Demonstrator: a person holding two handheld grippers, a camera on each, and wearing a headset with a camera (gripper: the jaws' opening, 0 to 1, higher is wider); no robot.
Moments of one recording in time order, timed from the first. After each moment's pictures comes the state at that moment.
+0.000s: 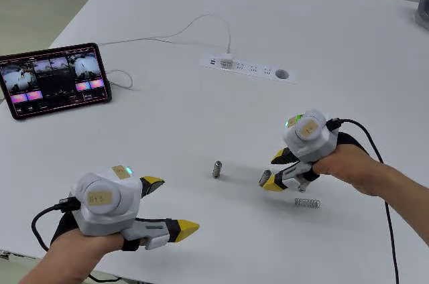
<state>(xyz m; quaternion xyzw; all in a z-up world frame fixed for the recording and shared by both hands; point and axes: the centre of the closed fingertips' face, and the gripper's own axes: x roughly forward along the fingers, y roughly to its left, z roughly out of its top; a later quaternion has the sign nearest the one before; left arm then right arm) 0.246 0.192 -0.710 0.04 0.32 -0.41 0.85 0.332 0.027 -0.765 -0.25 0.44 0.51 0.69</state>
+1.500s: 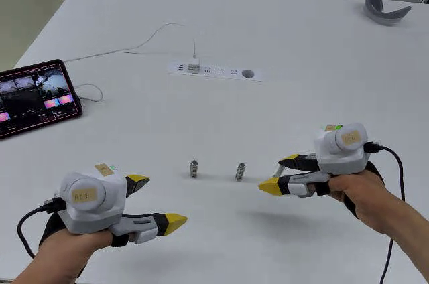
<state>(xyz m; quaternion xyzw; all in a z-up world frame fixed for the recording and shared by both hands) 0.252 0.178 -0.700 0.05 0.31 -0.43 0.85 0.292 -0.020 -0.719 -0.03 0.38 0.40 0.83</state>
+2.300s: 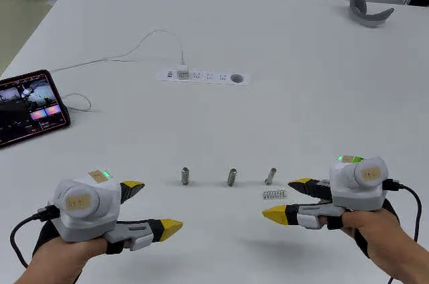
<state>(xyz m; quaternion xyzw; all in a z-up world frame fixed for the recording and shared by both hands) 0.257 0.170 -0.700 0.05 0.31 -0.43 0.84 0.252 -0.042 -0.720 0.02 0.36 0.36 0.86</state>
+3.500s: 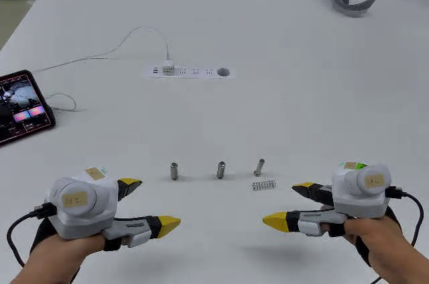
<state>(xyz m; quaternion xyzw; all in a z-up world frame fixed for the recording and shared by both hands) 0.254 0.150 -0.701 0.06 0.31 -0.45 0.83 0.226 -0.061 -0.727 0.04 0.37 0.33 0.87</state>
